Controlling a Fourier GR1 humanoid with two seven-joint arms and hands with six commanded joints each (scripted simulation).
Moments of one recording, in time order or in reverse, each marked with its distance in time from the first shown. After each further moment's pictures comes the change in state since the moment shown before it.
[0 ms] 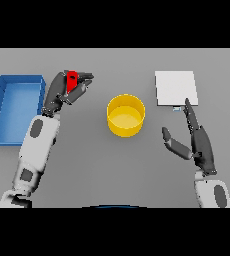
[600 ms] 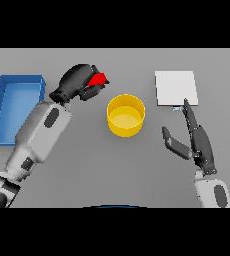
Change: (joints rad) left arm -0.165 0.129 -0.325 -0.017 -0.414 -0.111 0.200; right arm -0.003 -0.004 0.003 -0.007 -0.006 0.016 0.036
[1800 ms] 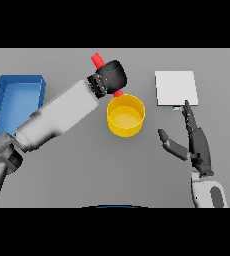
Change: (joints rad) left arm -0.406 0.041 -0.581 0.234 -0.621 -0.236 -0.219; right arm 0.014 0.044 -0.002 0.002 0.002 -0.038 -0.006
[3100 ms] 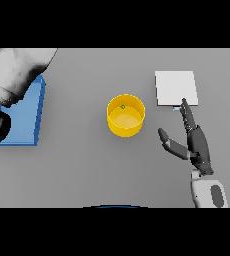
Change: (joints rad) left arm -0.518 0.116 0.208 0.422 0.012 0.051 0.007; right arm -0.016 -0.006 0.004 0.005 -0.024 0.029 -0.033
